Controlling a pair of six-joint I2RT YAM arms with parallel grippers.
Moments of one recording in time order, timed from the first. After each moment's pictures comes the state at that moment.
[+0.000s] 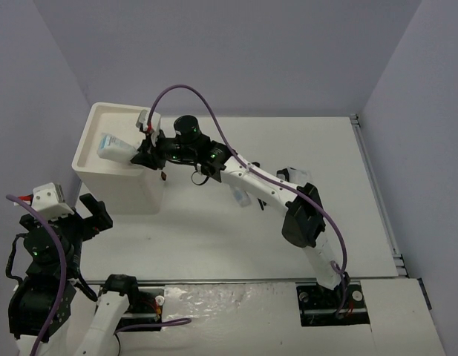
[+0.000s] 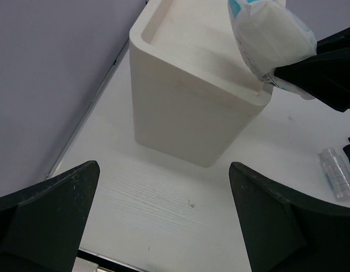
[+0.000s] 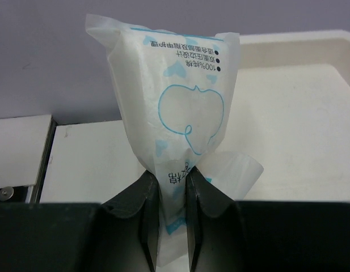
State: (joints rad) left arm -0.09 0.45 1.18 -1.02 -0.34 -0.23; right arm 0.94 2.16 2.07 -0.02 -0.52 -0.06
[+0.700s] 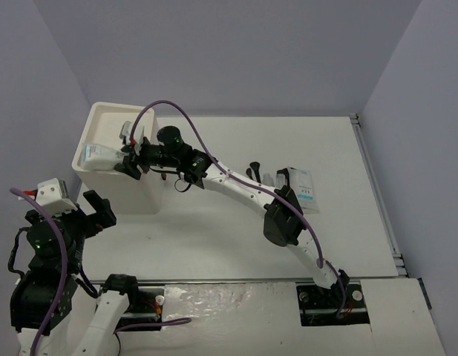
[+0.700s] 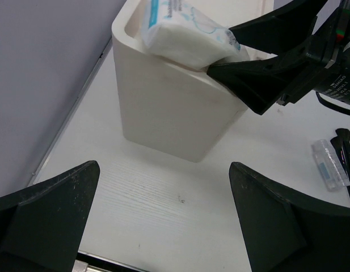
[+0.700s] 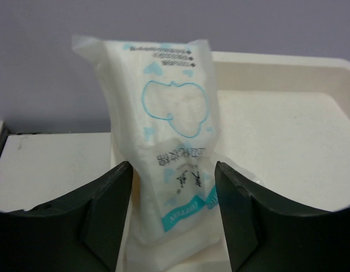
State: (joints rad) left arm -0.09 0.48 1.18 -1.02 -0.30 -0.26; right arm 0.99 2.36 2.26 0.06 -0.43 -0.17
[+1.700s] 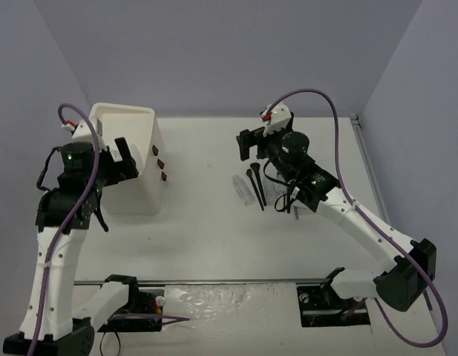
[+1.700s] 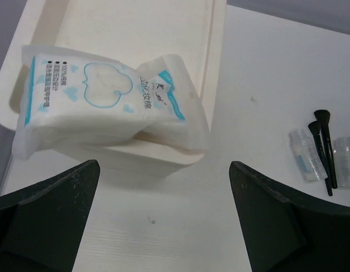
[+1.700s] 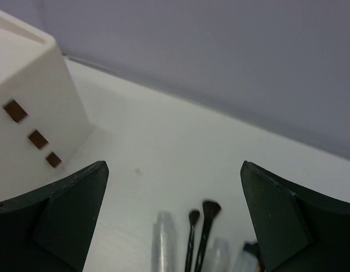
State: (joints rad) left arm -0.09 0.90 1.33 -0.87 -0.11 -0.24; right arm 0.68 1.33 1.21 0.07 0.18 -0.04
